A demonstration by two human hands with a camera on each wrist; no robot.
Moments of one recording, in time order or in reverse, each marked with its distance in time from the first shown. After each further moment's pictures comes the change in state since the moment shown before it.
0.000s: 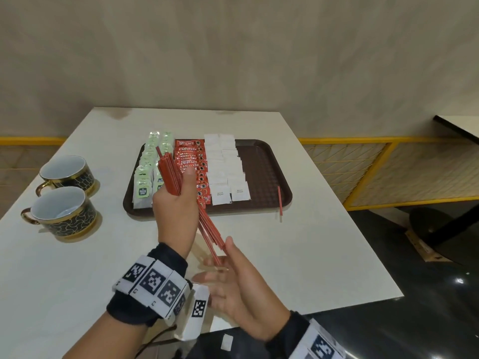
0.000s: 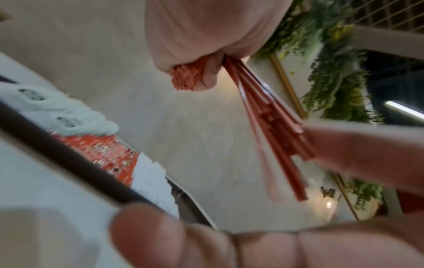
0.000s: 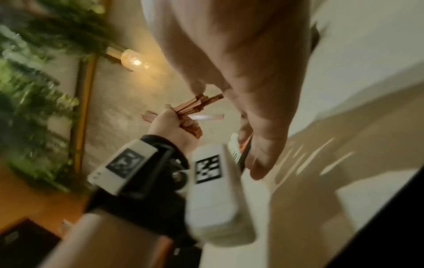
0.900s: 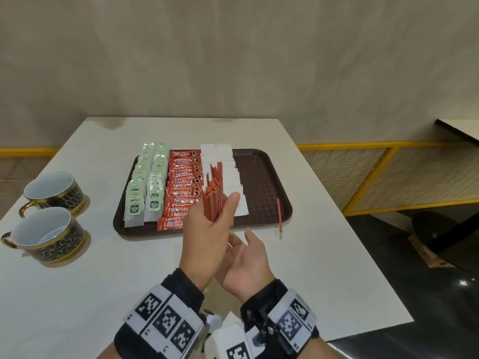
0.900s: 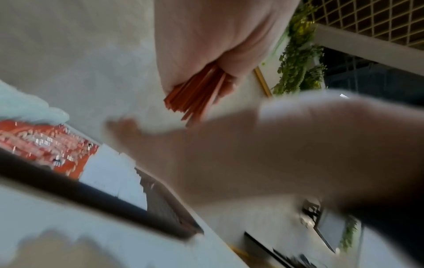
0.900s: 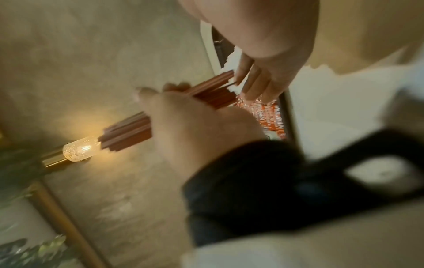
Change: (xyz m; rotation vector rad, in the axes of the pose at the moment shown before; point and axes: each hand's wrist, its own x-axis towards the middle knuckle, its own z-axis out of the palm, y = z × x) left_hand -0.012 -0.004 0.035 0.055 -0.275 0.023; right_hand 0.048 -0.063 0.006 0.745 0.143 -0.093
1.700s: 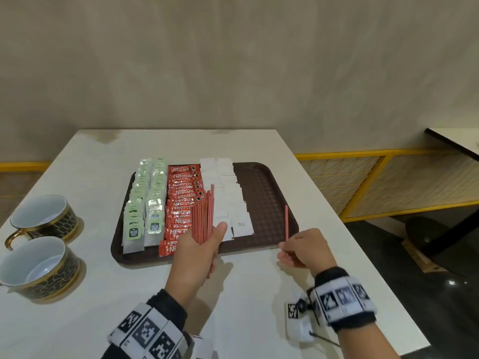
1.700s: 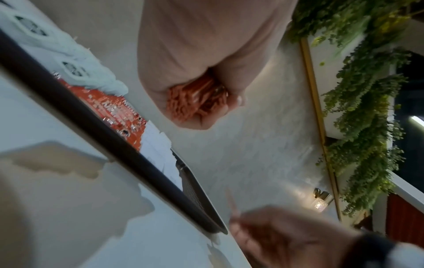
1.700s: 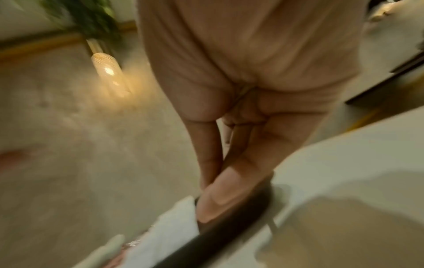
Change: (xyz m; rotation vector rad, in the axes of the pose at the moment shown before) left_hand 0.037 -0.032 -0.032 0.004 -0.146 -0.374; right_hand 0.039 -0.120 -0.033 -1.215 0.444 -0.437
